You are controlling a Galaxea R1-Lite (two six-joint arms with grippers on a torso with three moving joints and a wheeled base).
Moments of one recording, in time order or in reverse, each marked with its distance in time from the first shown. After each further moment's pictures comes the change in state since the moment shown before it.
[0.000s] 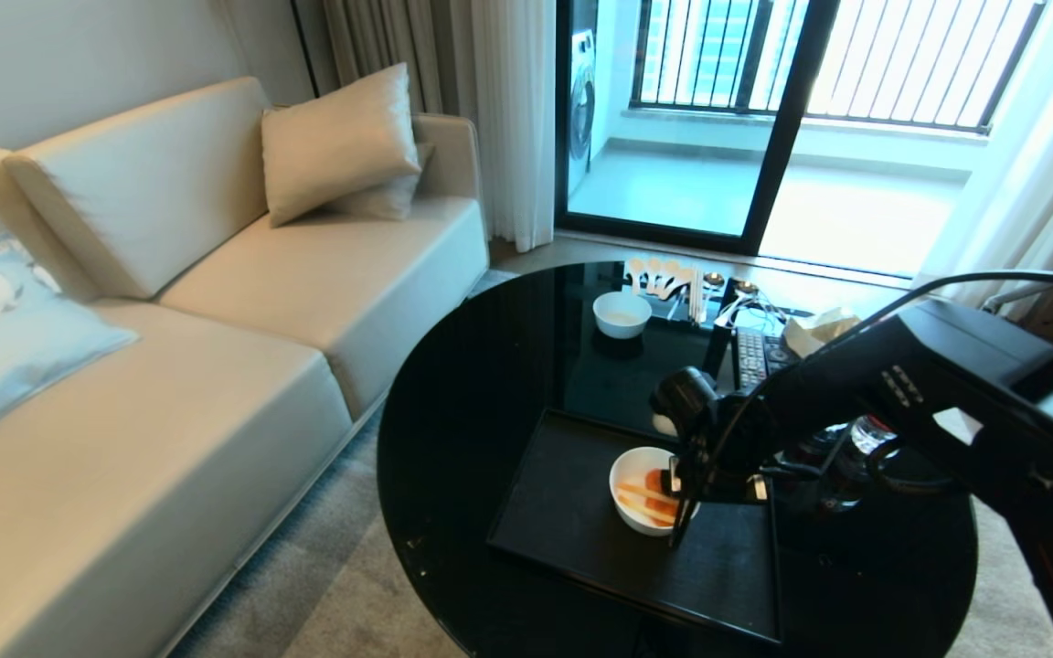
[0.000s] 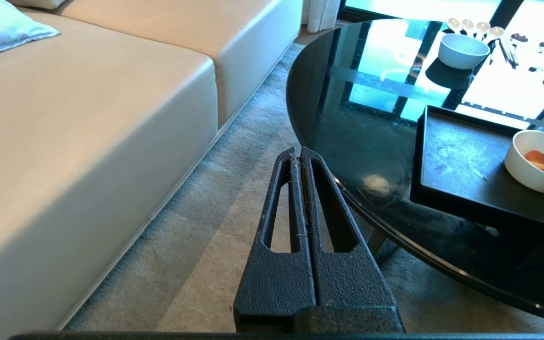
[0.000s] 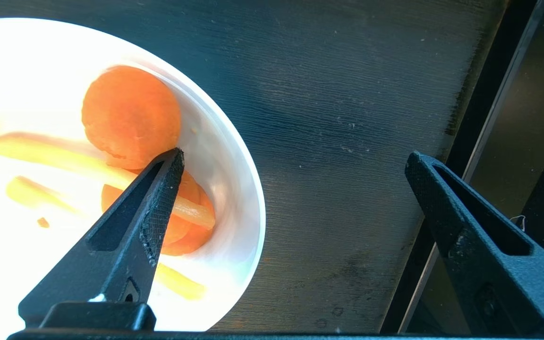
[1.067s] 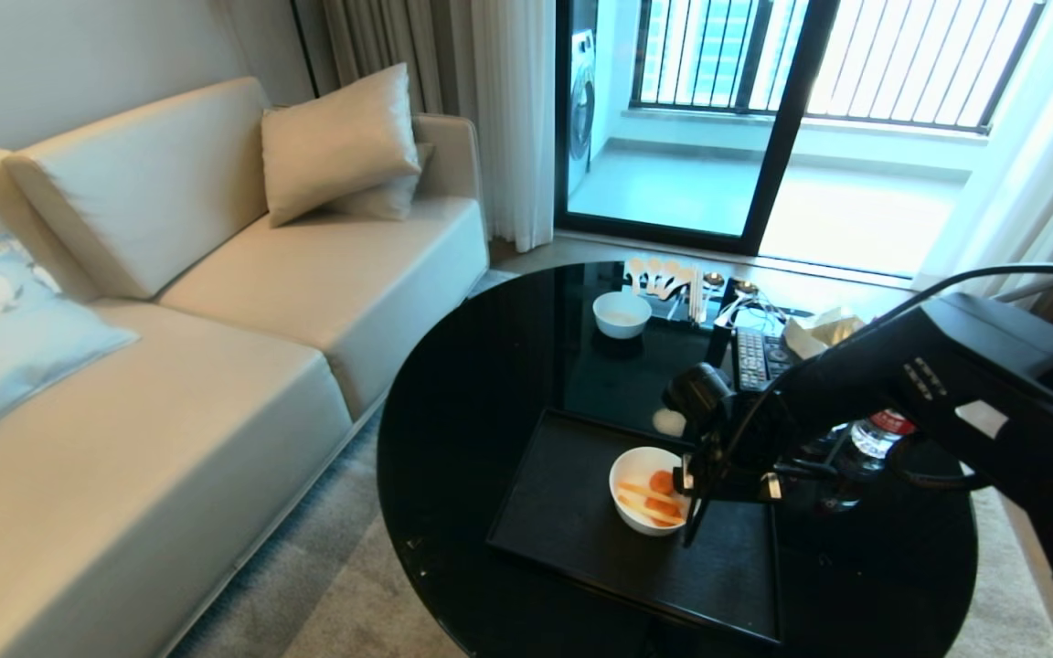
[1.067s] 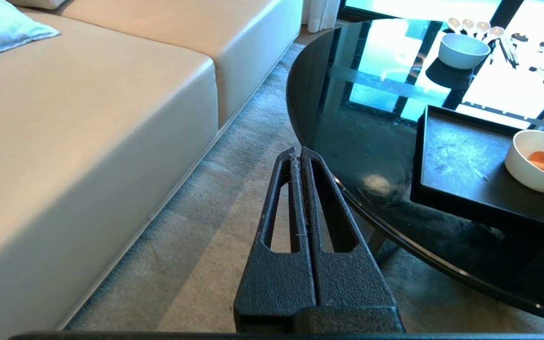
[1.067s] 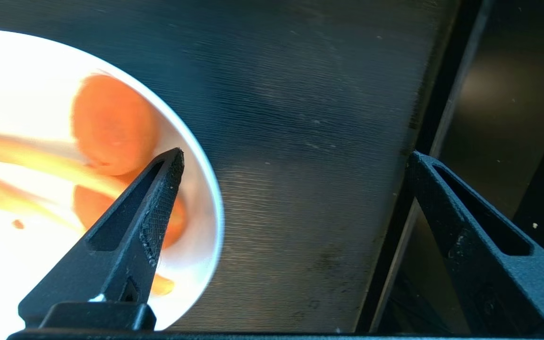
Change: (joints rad) left arm 0.000 0.000 0.000 0.000 0.000 0.000; right arm -0.025 -0.032 0.037 -0.001 -0.004 0.000
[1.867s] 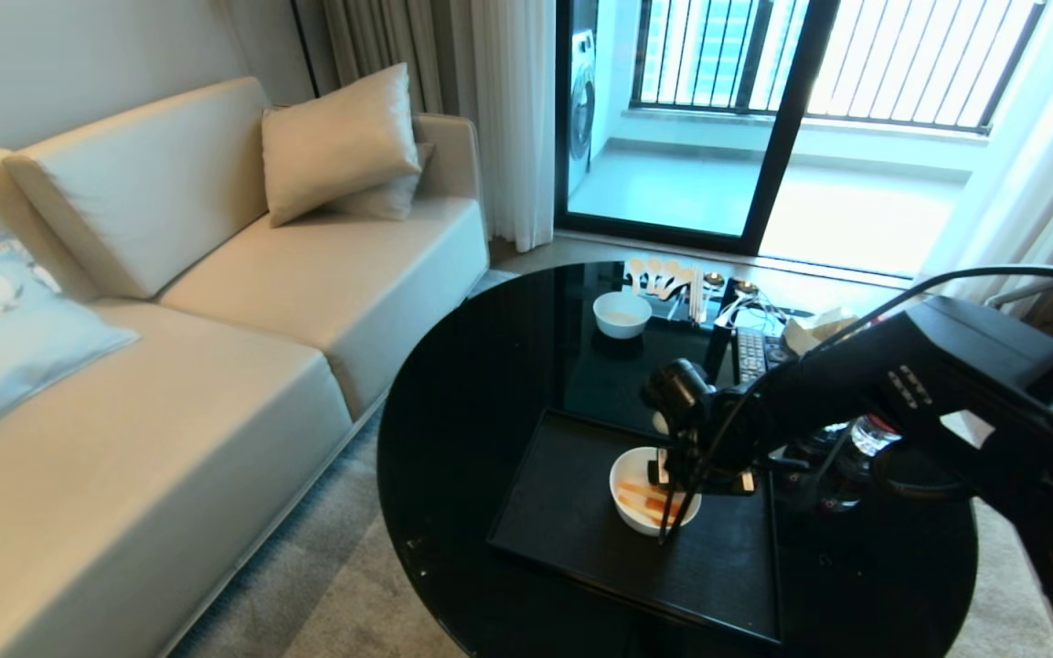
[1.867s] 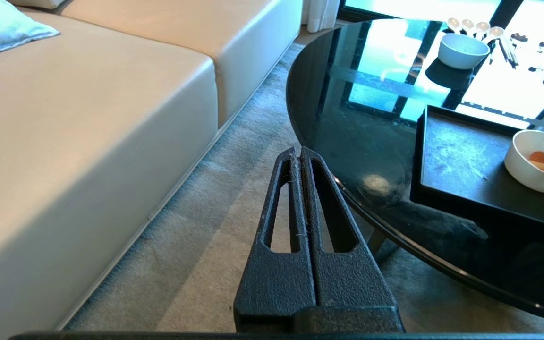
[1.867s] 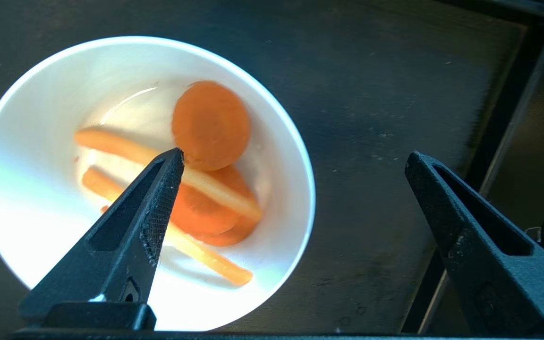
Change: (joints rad) left arm 0.000 0.000 0.000 0.000 0.000 0.000; right arm 0.044 0.008 -0.043 -0.031 0.004 -0.006
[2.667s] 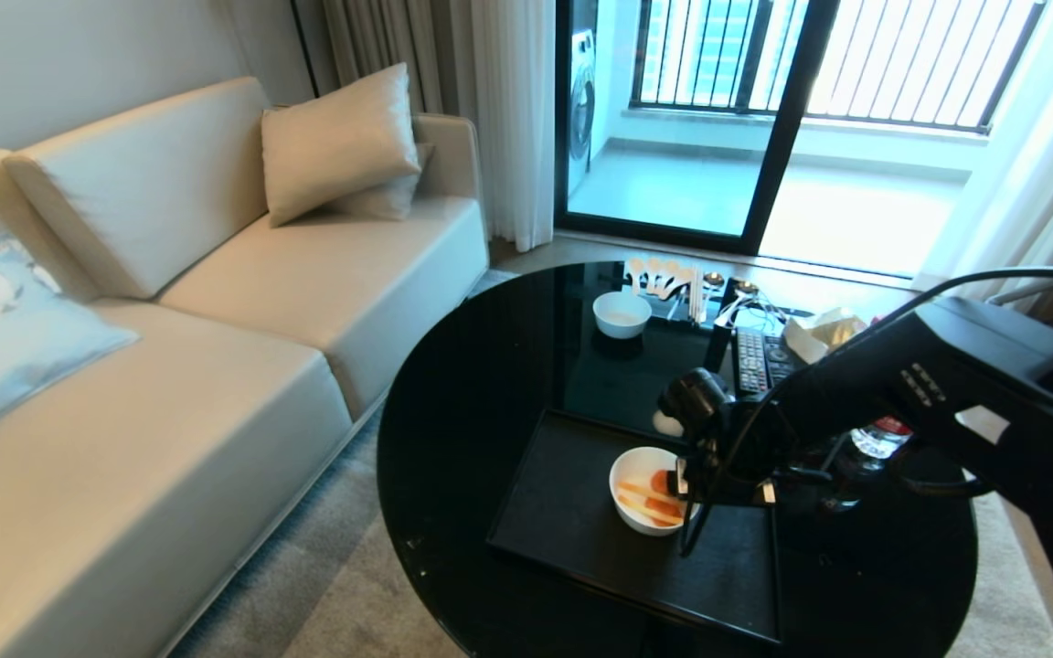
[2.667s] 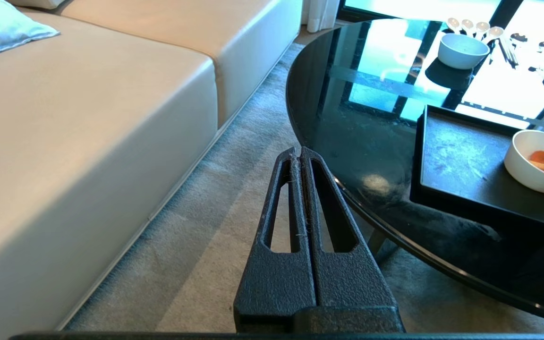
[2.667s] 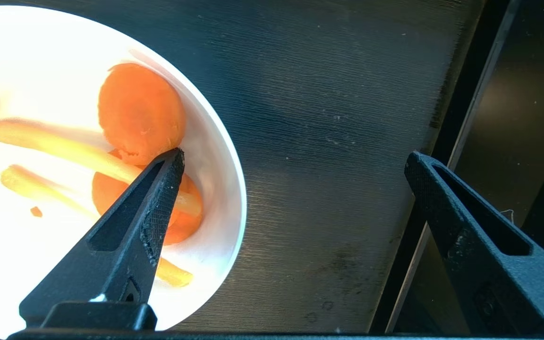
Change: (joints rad) left arm 0.000 0.000 0.000 0.000 0.000 0.000; right arm -0.022 -0.017 0.085 -0.036 -0.002 -0.001
